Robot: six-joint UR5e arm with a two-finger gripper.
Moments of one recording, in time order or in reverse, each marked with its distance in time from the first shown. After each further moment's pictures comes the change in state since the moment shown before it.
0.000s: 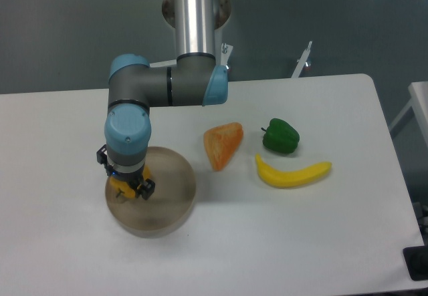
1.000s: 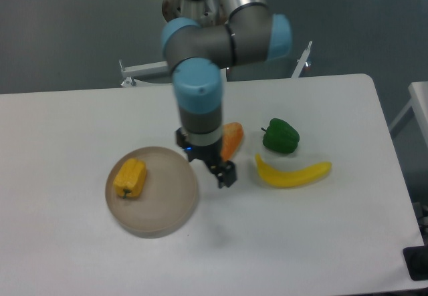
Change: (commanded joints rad) arm 0.293 0.141 0.003 -0.063 0.210 0.512
